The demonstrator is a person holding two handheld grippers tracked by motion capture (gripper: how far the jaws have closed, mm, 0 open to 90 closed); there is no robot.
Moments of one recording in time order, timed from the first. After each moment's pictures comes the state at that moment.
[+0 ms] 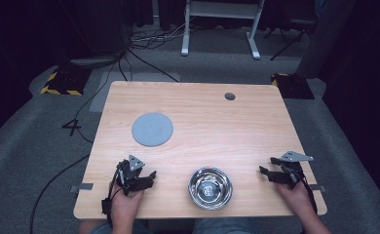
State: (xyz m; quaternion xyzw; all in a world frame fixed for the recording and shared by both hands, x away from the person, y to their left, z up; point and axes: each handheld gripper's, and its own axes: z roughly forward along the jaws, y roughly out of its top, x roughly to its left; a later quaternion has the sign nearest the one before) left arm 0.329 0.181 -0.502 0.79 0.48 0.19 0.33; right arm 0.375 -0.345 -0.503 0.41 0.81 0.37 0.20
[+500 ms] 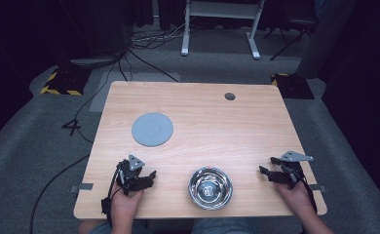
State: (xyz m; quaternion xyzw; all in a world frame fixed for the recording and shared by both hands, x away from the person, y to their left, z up) left arm 0.330 0.181 -0.502 0.79 0.48 0.18 0.33; right arm 0.376 -0.344 -0.503 0.41 0.81 0.37 0.20
